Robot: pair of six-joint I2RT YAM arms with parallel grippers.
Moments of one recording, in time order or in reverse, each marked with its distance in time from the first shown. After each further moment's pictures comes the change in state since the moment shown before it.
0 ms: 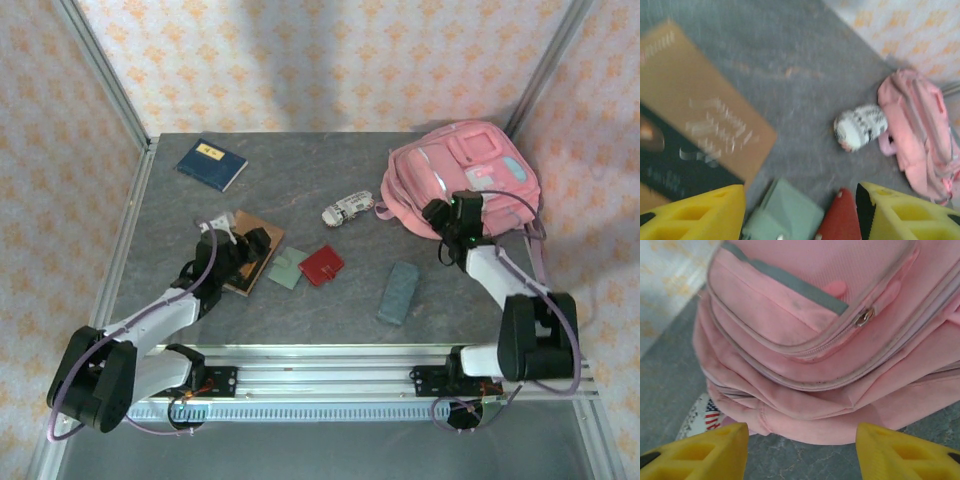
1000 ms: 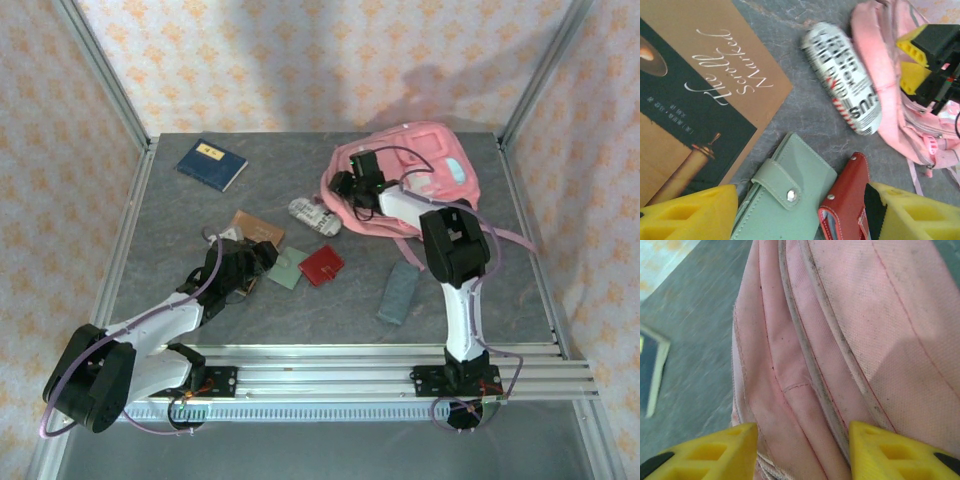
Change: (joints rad) left arm -0.067 -0.001 -0.005 -0.080 -0.027 -0.069; right arm 0.412 0.765 0.787 -0.079 -0.123 0.084
